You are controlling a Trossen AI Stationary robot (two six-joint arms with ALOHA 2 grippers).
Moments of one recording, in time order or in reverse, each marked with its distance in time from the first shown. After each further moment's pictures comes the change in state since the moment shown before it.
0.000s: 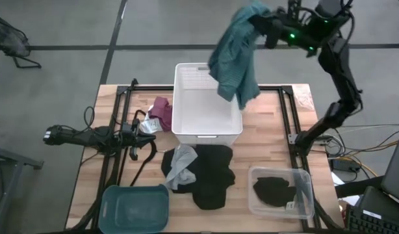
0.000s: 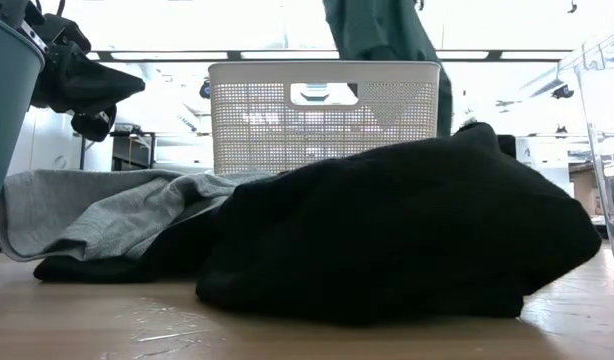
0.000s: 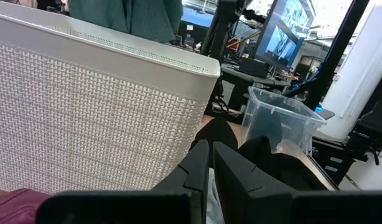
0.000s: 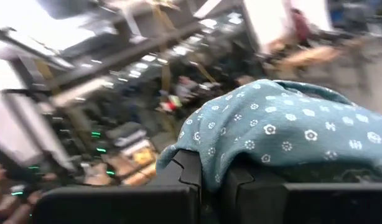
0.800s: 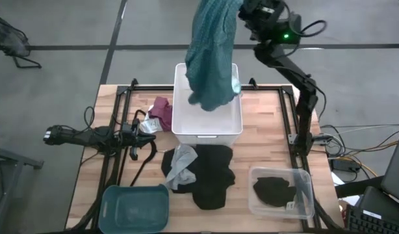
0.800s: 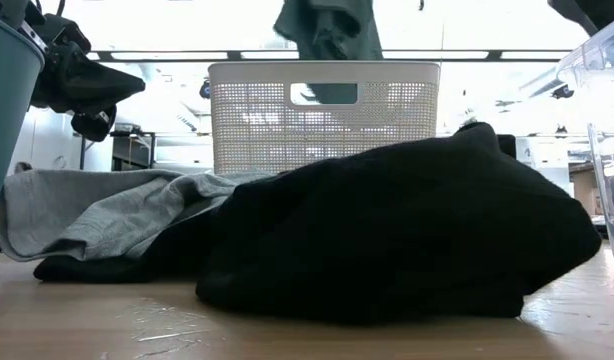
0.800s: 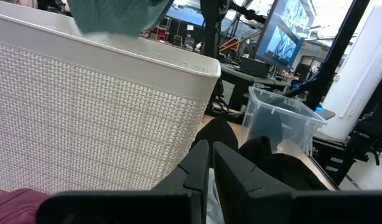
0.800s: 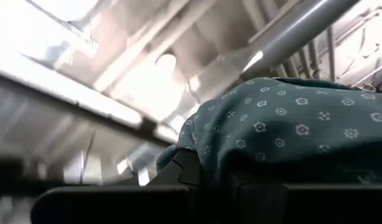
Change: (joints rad) left arm 0.000 0.000 0.000 0.000 -0.002 0.000; right arm 0.001 0.364 0.007 1.301 -0.114 0.828
